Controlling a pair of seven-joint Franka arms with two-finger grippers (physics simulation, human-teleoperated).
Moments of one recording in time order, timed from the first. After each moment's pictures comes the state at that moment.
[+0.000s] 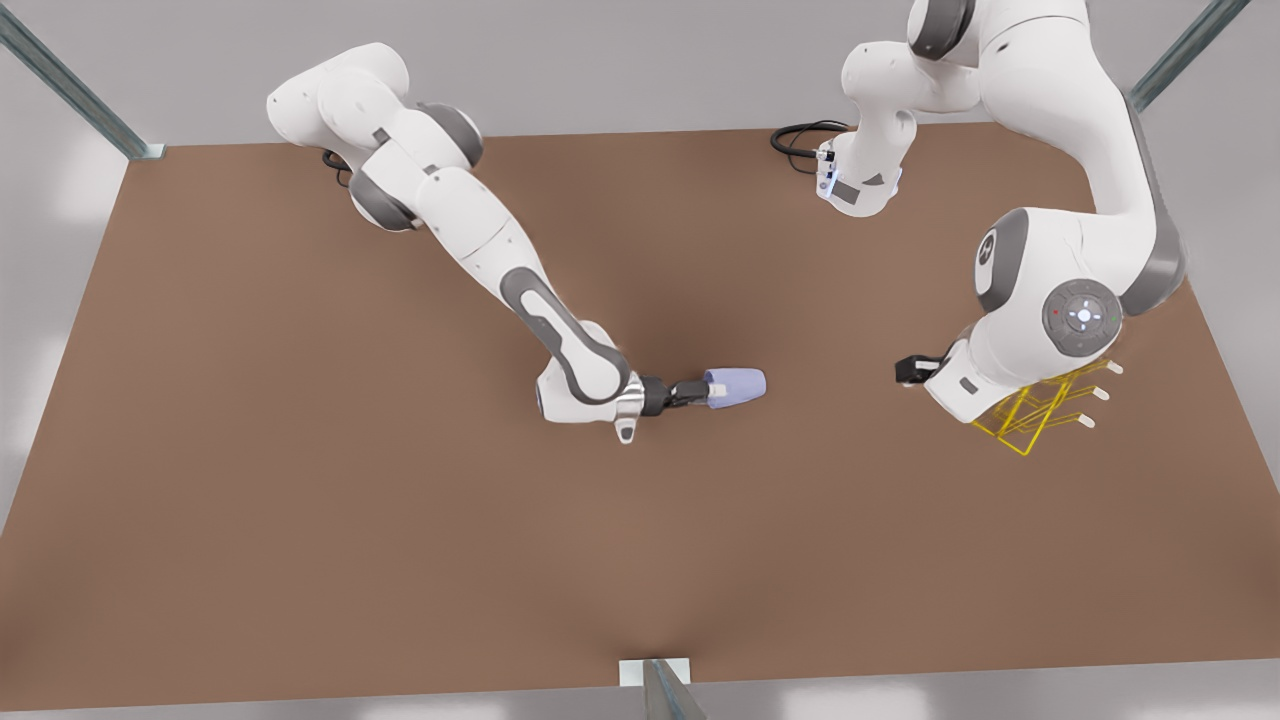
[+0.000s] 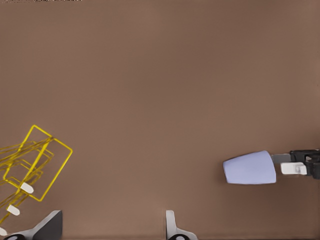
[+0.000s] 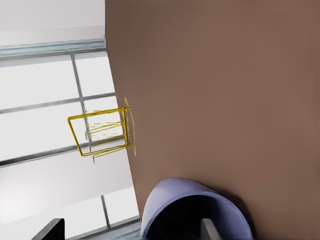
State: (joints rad) left arm -0.23 0.36 0.01 -1.32 0.02 1.49 -0.11; right arm 0.60 1.03 0.19 -1.34 1.73 2.31 -0.63
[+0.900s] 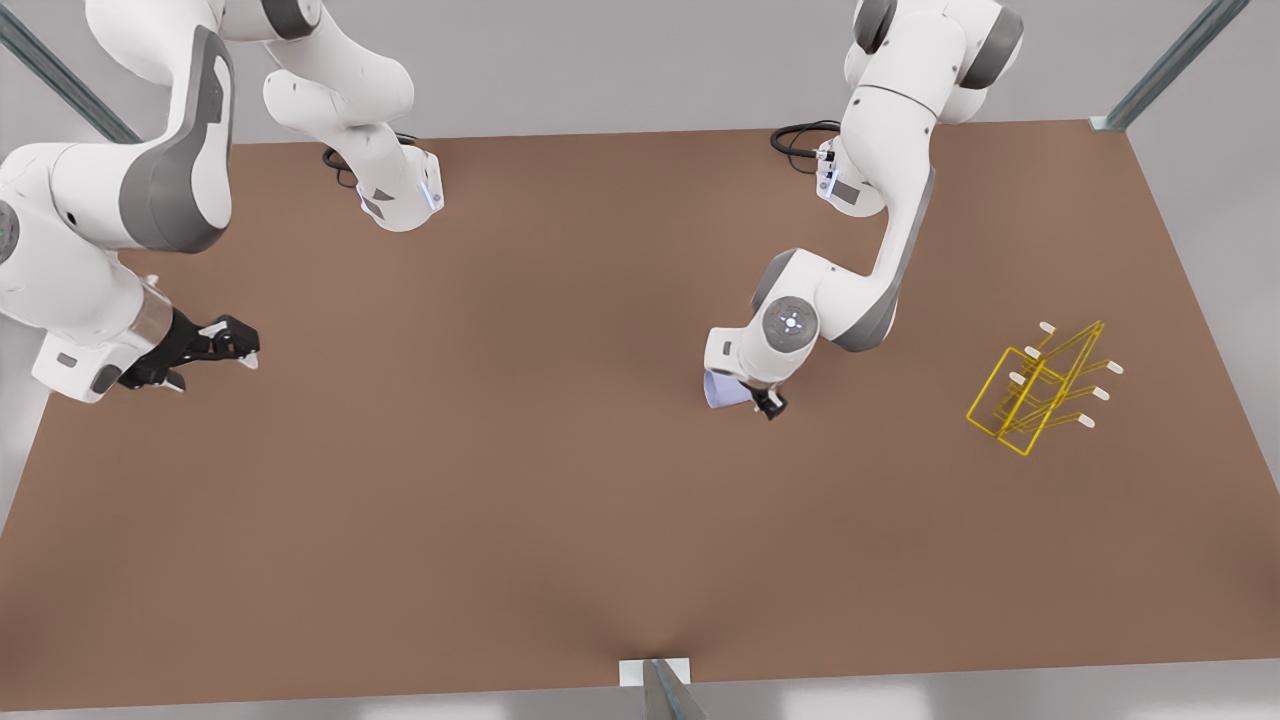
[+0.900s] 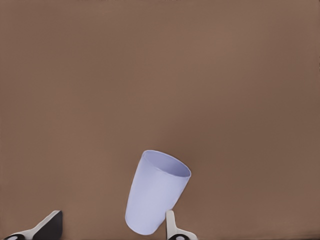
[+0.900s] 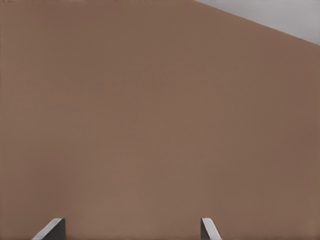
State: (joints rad) left arm -0.55 0.43 0.01 -1.74 -0.08 2.09 0.56; right arm 0.14 0.17 -0.16 -1.40 -0.01 1.53 -0.34
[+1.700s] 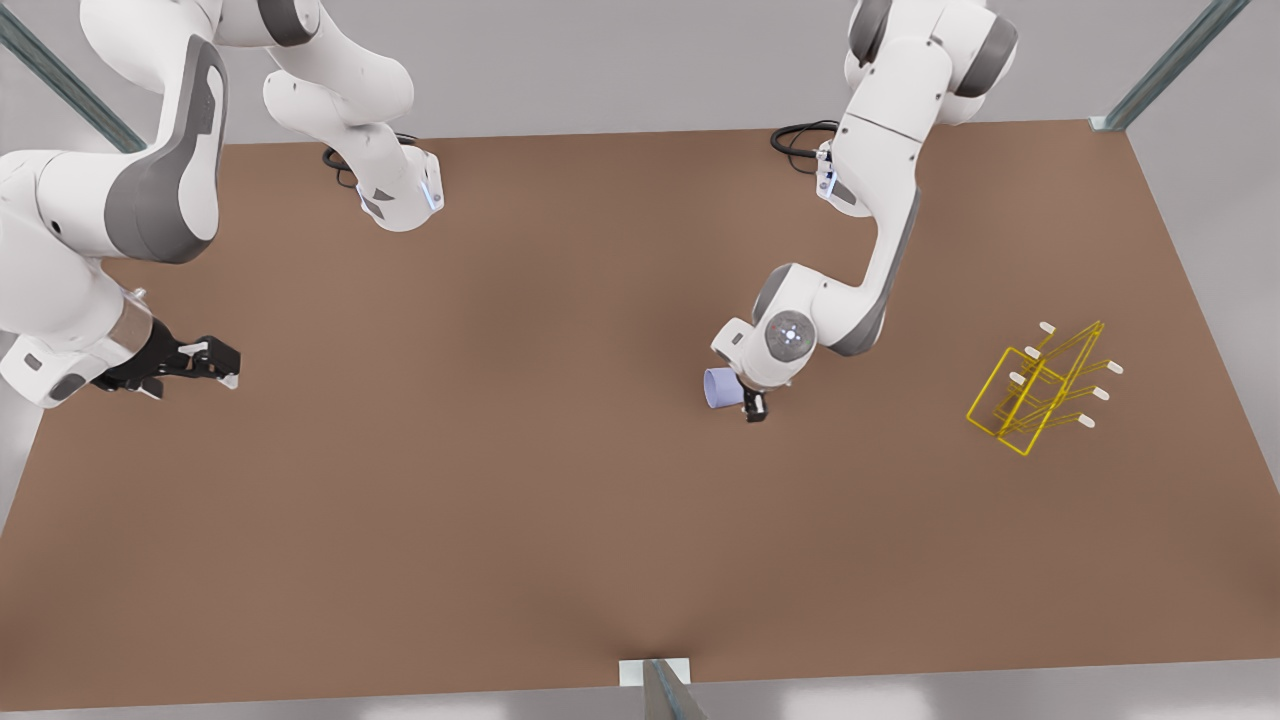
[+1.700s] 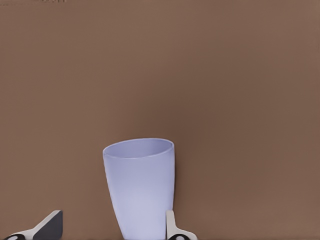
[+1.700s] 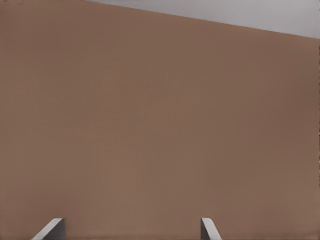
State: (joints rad) left arm -0.56 0.48 0.01 -1.89 -0.13 2.25 1.06; right arm 0.13 0.19 -0.20 -1.38 -0.02 1.57 -0.19
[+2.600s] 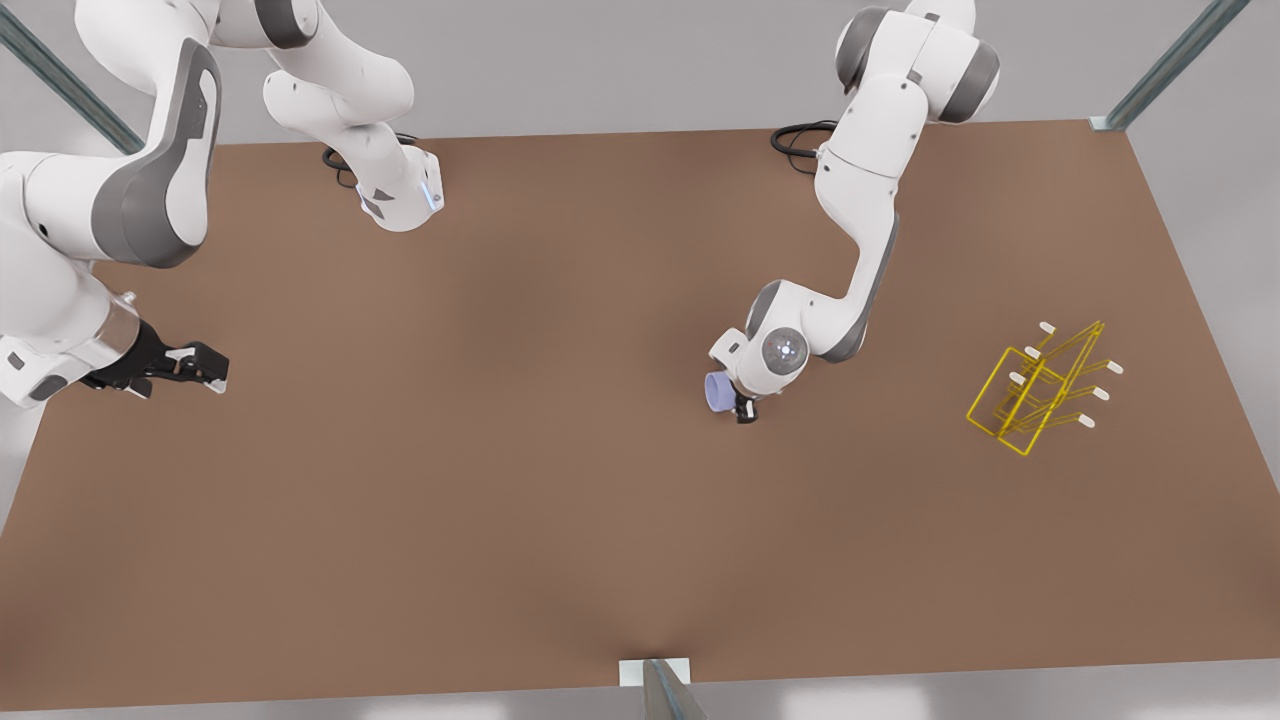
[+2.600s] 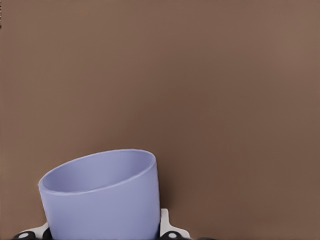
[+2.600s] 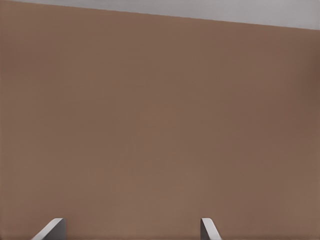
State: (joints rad) left arm -0.57 0.58 0.01 -1.94 -0.23 2.40 1.17; right arm 0.13 0.19 -0.22 -1.38 -0.01 1.58 -0.15
